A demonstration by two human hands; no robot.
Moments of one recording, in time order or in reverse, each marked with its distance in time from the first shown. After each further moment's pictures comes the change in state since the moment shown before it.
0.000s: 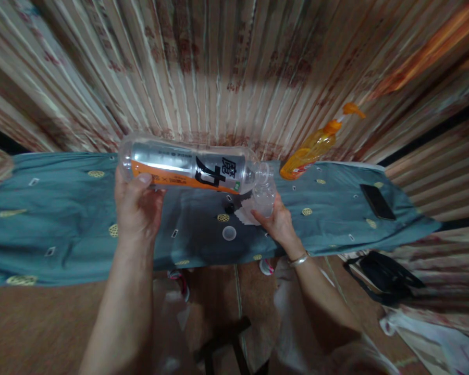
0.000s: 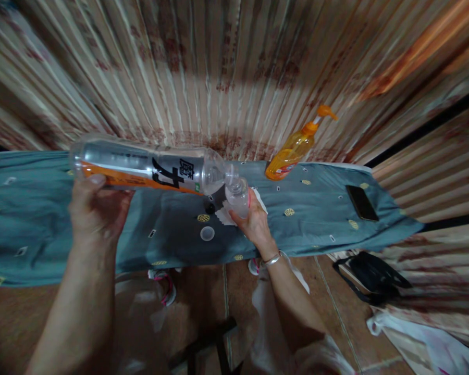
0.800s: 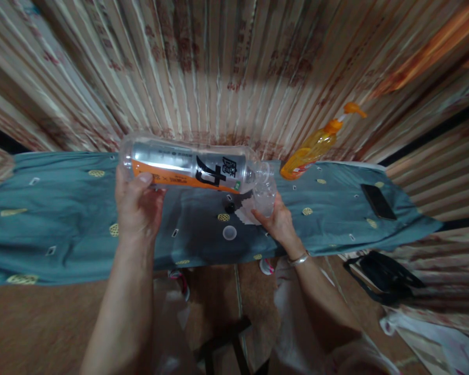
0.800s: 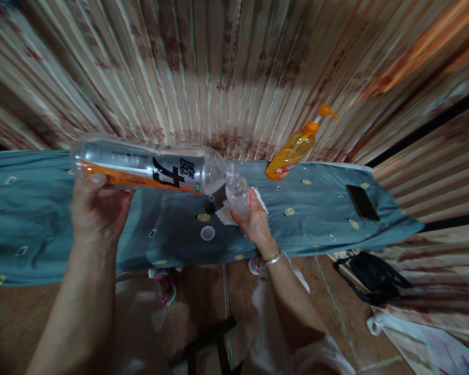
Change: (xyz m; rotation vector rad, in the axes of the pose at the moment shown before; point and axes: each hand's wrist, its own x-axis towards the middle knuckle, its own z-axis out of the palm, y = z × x) left_hand -0.001 0.000 0.000 0.031 -0.037 0.004; right_hand 0.000 0.001 0.002 0.006 0.012 -0.028
